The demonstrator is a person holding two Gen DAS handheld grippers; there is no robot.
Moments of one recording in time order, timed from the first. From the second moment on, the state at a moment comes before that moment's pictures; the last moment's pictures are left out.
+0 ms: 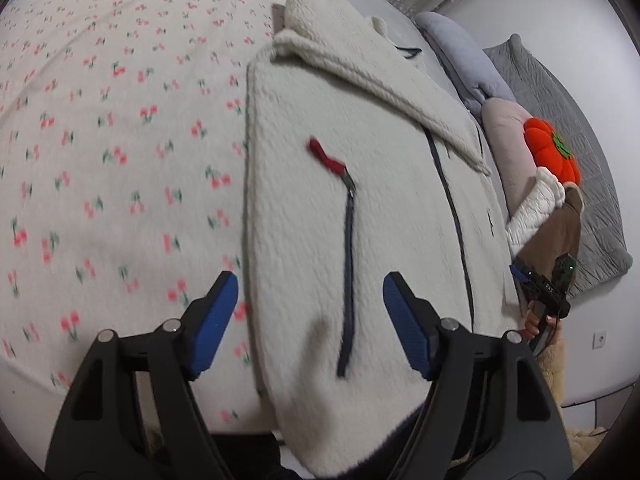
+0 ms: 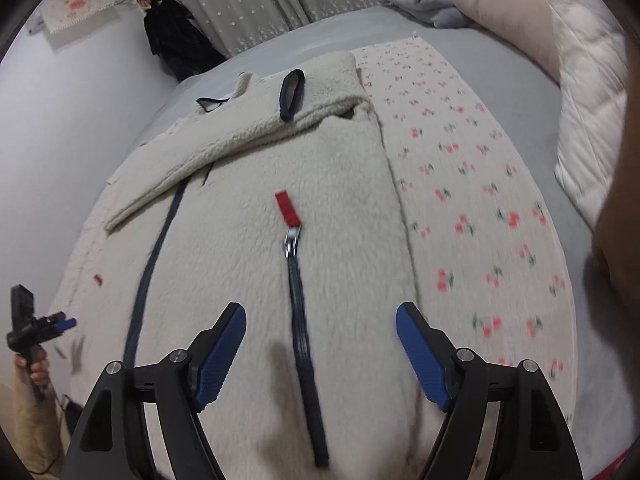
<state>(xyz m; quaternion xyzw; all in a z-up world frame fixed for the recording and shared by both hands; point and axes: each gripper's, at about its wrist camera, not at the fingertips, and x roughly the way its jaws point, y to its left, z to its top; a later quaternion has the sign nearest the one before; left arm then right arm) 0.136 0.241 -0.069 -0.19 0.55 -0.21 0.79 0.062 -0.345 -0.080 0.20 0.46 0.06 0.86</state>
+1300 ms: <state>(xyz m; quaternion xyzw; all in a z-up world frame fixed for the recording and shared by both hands) 0.064 0.202 -0.111 -0.26 0.58 -0.28 0.72 -0.017 -0.354 -0.126 0.42 0.44 0.18 0.78</state>
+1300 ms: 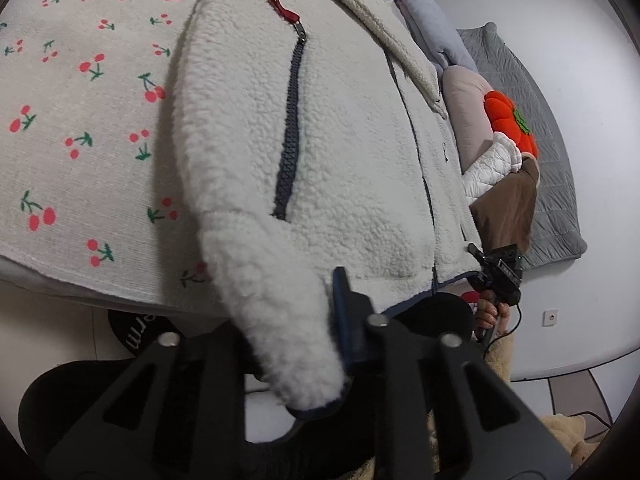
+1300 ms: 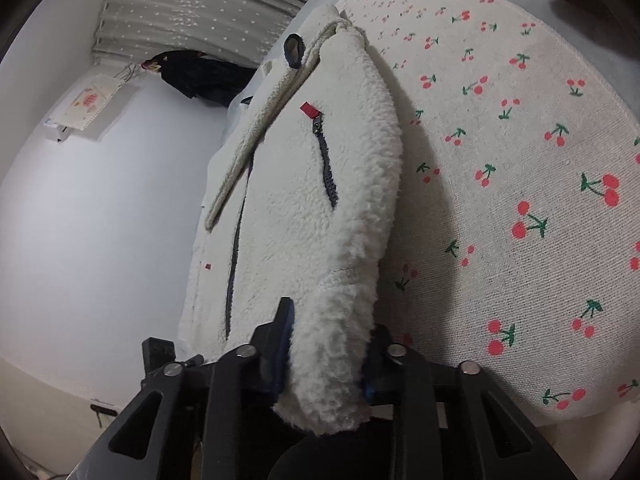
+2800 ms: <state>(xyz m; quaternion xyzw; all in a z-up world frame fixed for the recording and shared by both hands) 0.433 0.160 0.041 -0.23 0.36 -0.13 0.90 0.347 -0.353 0.050 0.33 0.27 0.06 0.90</state>
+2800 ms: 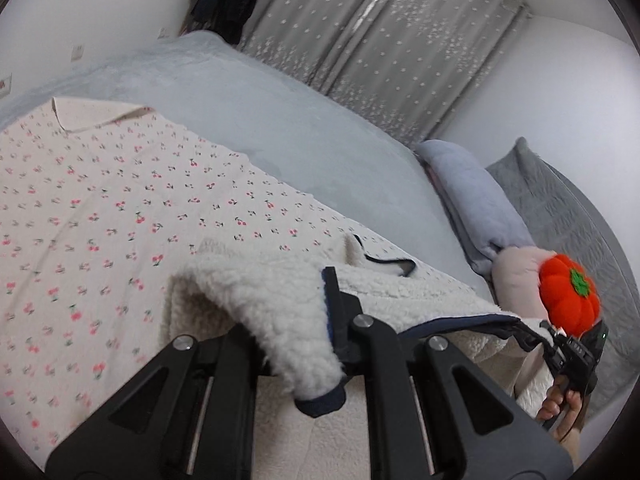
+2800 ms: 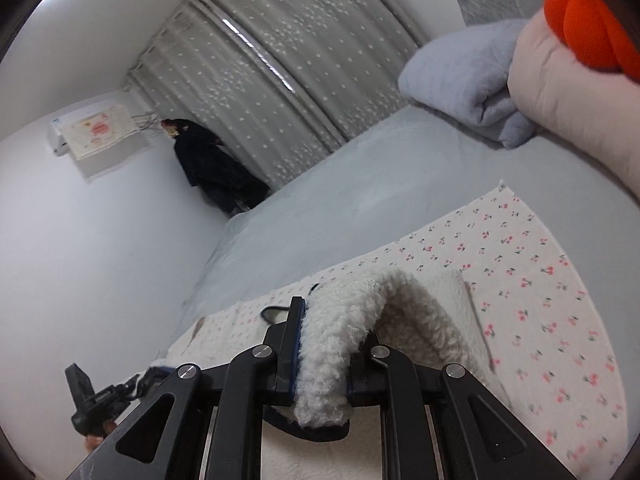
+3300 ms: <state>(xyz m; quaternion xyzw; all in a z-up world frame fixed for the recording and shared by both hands) 0.542 0.145 -0.091 -0.26 0.40 -0.09 0.87 0.480 -0.365 -0.092 0.35 0.34 0.01 0.87</state>
